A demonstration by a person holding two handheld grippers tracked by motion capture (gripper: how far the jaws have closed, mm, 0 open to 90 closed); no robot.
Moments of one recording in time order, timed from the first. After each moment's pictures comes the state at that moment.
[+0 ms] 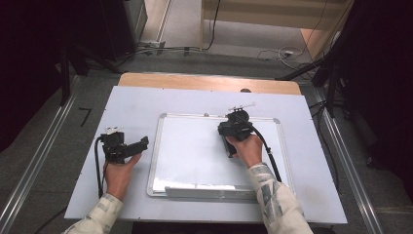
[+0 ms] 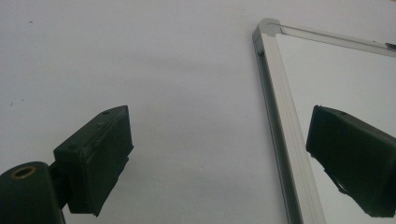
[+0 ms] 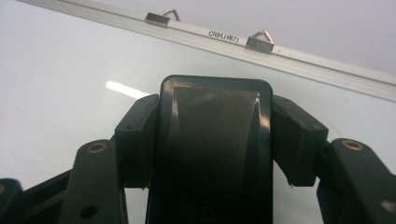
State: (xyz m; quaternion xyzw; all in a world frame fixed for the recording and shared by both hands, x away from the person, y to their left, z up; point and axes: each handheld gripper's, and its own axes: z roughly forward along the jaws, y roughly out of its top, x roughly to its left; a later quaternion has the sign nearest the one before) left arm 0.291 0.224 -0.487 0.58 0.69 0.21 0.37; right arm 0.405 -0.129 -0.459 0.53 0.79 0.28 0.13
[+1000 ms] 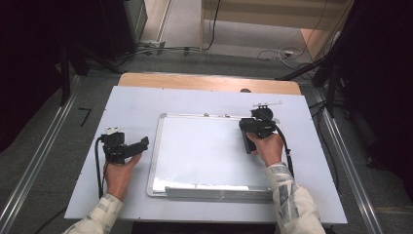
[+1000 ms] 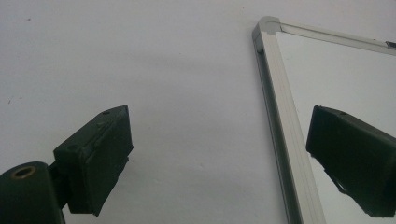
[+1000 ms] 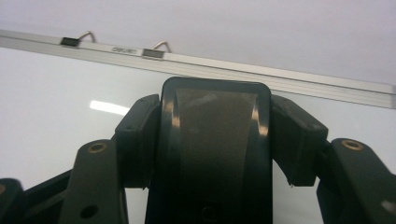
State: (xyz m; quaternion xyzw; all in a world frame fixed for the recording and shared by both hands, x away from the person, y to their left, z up) left arm 0.291 0.224 -0.487 0.58 0.69 0.21 0.37; right arm 0.412 -0.193 -0.447 0.58 0.75 0.28 0.16
